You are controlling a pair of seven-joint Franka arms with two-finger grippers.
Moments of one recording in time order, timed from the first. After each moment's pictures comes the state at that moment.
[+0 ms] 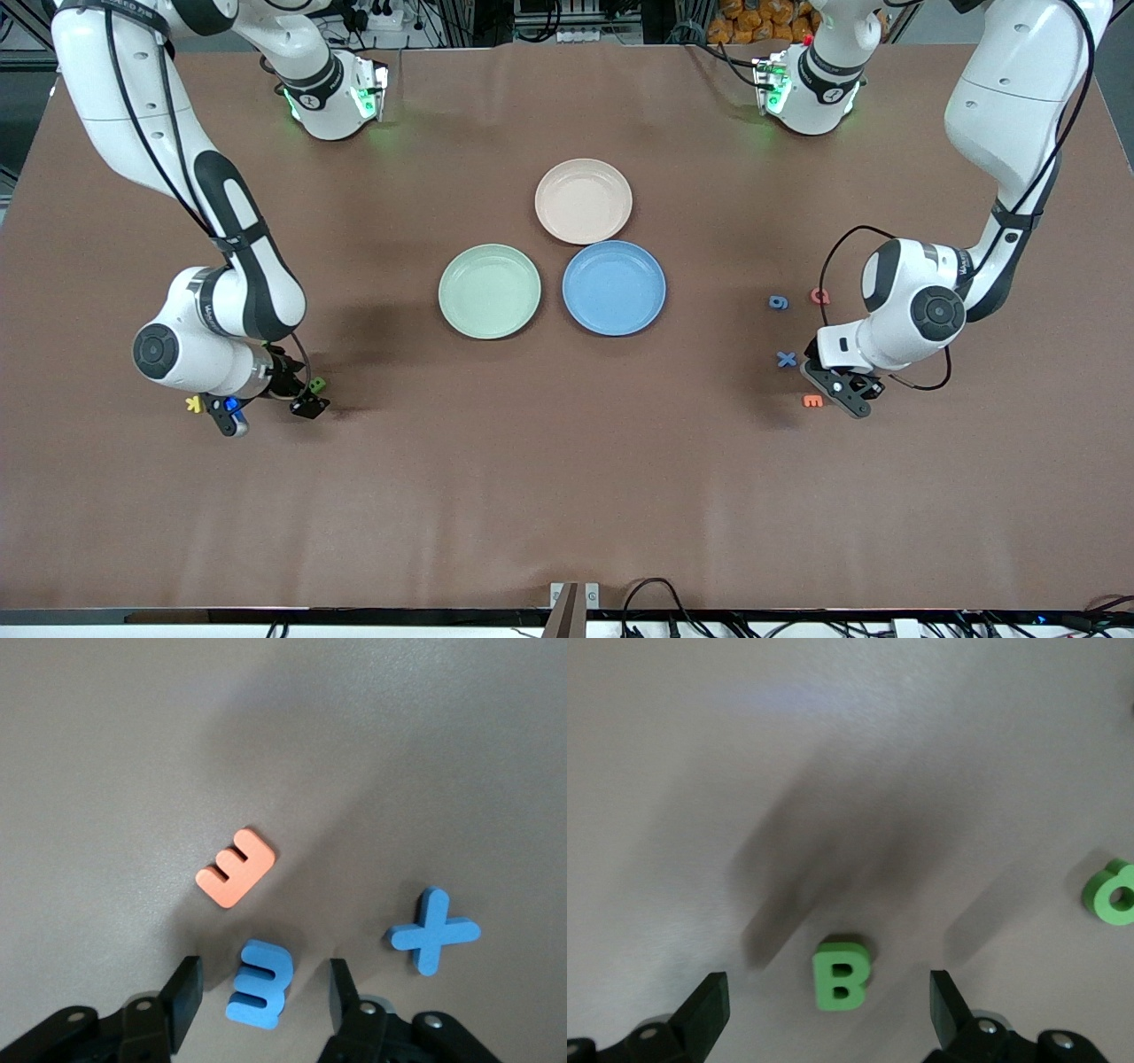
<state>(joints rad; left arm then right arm) 0.11 0.59 -0.22 -1.97 0.20 2.55 0.57 0.07 0.64 -0.05 -1.82 0.22 2.36 0.76</state>
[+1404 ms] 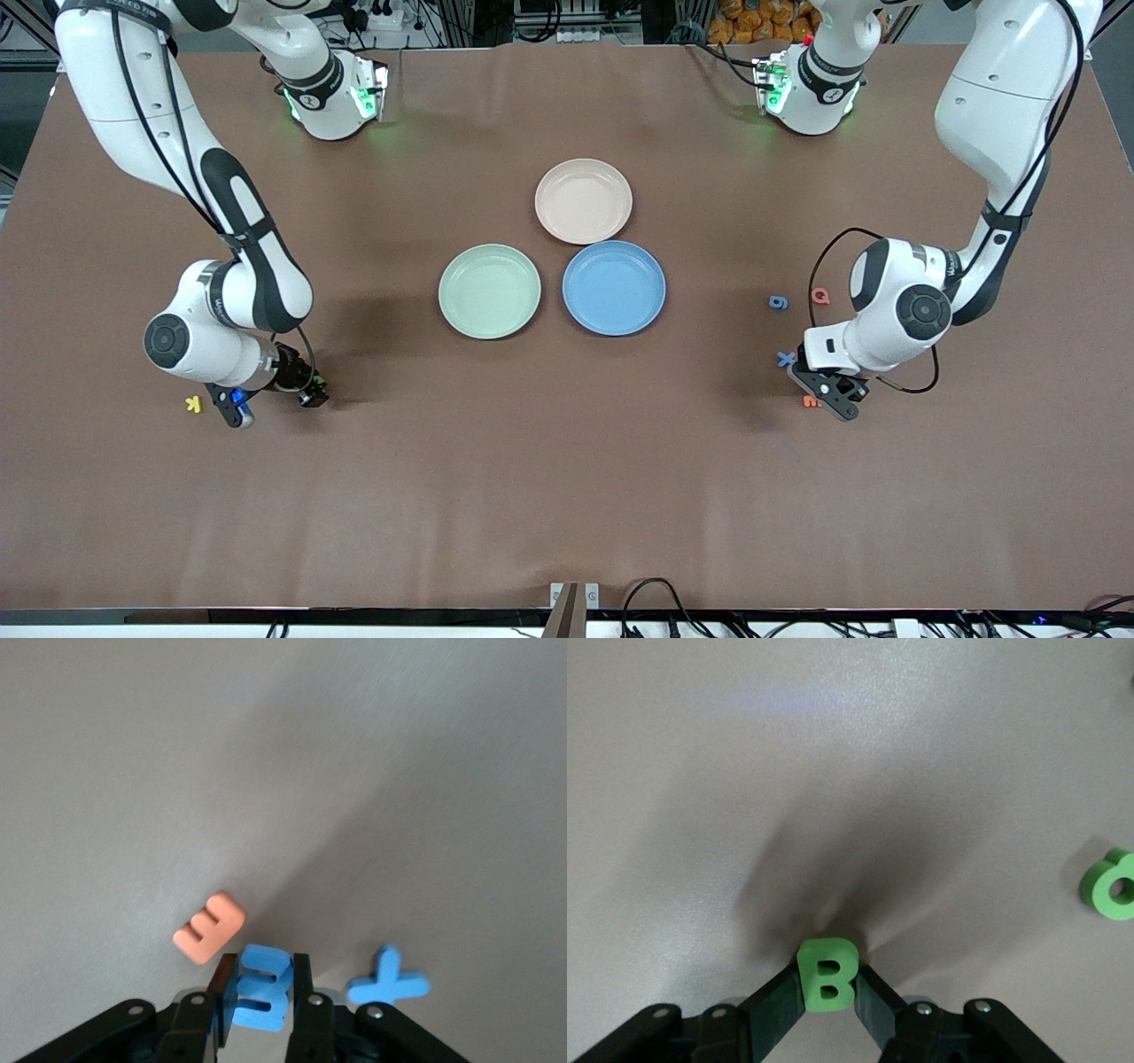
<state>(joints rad) 0.07 0.58 -0.23 -1.94 0.20 2.55 0.52 0.08 0.63 -0.04 -1.88 0.22 2.42 0.76</state>
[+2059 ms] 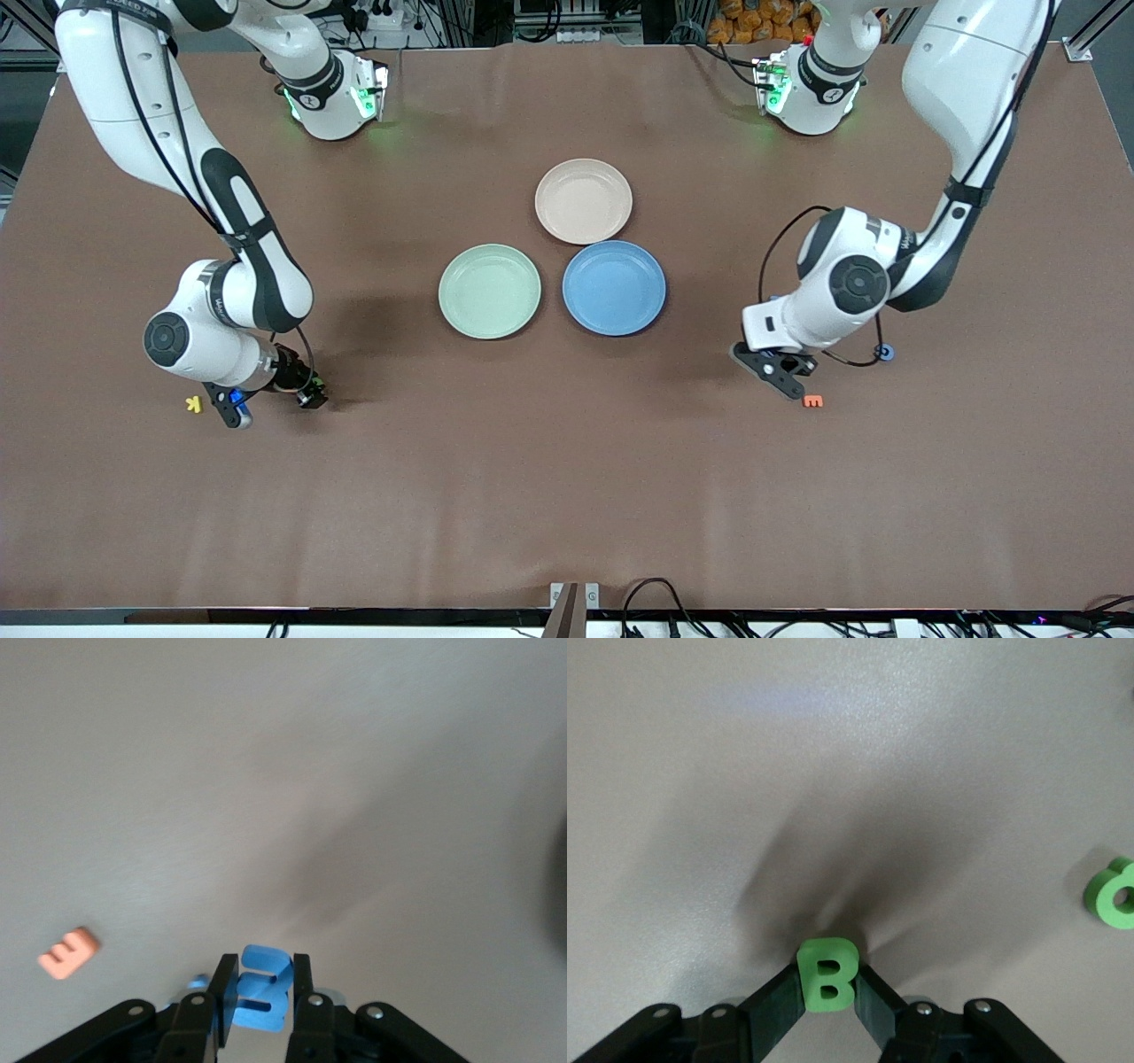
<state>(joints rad) 0.01 0.49 -0.36 -1.93 0.20 2.38 0.23 0.07 0.63 -0.04 -1.88 0.22 2.45 0.76</state>
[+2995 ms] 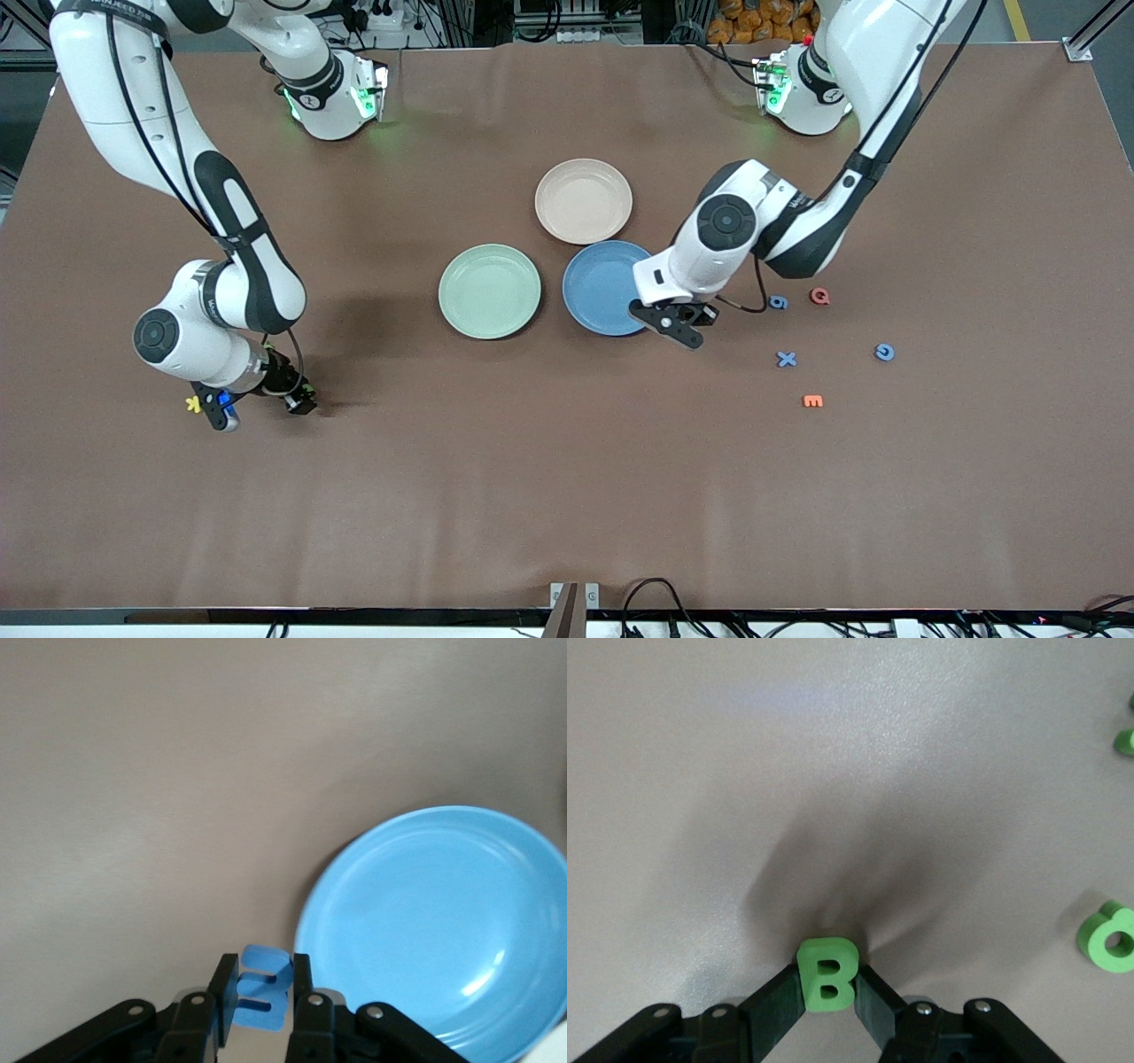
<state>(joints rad) -0.20 0.47 -0.45 -1.92 0.20 2.35 -0.19 0.06 0.63 -0.05 -1.89 0.22 2.50 0.76</state>
